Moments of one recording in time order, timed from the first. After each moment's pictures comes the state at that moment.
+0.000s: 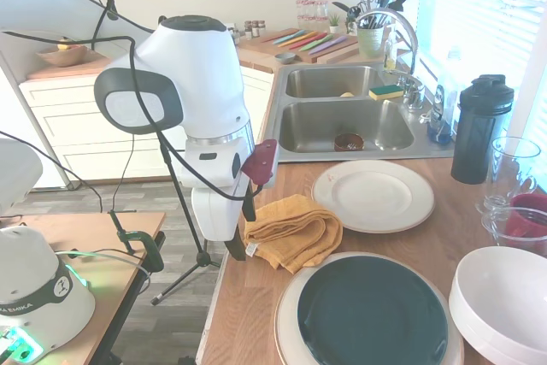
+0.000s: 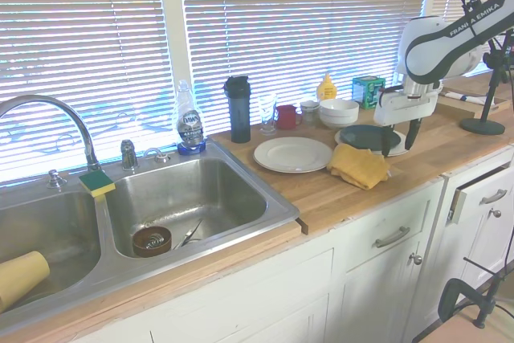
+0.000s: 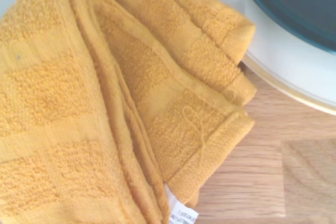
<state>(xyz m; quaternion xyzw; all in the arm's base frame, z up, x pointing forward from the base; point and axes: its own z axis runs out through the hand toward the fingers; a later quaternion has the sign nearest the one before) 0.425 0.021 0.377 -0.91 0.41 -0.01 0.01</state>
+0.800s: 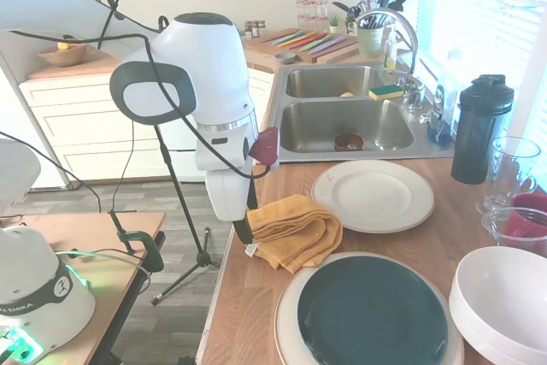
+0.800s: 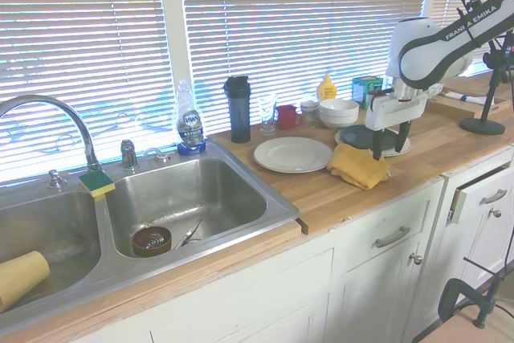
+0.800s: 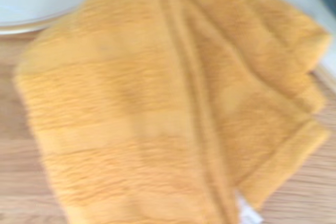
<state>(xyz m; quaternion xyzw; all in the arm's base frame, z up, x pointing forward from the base) 0.425 0.072 0.377 -0.93 0.36 -0.03 0.01</state>
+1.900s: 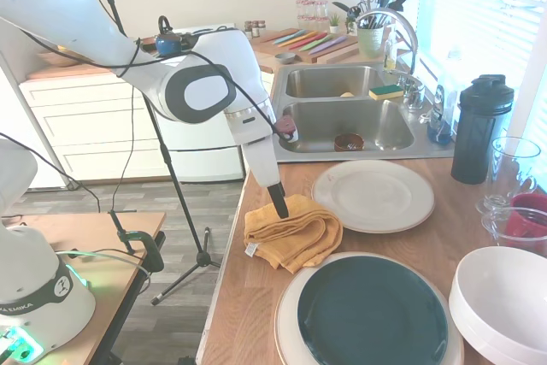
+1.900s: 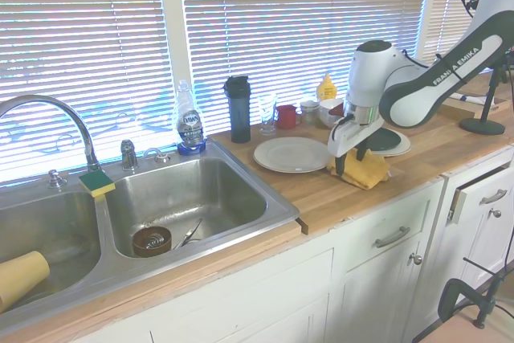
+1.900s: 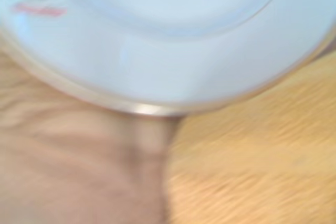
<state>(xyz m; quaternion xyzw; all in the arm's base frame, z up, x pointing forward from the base) 0.447 0.170 0.340 -0.94 0.29 -0.18 -0.05</state>
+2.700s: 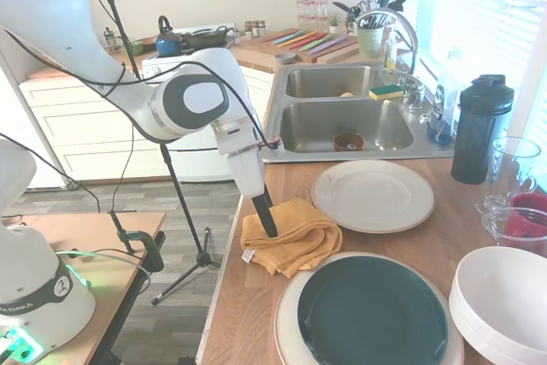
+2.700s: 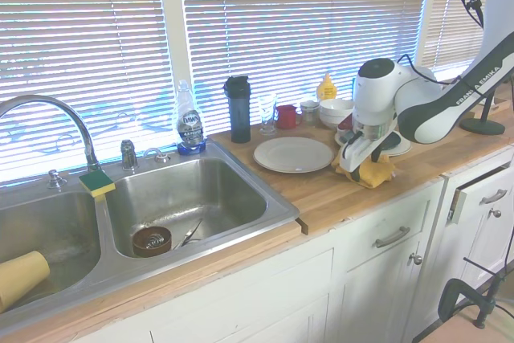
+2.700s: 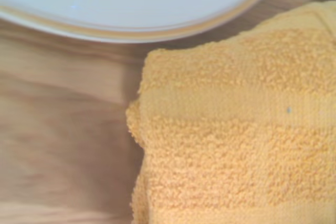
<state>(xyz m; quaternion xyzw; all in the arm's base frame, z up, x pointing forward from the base) 0.424 0.155 0.312 -0.93 0.30 -0.20 -0.12</state>
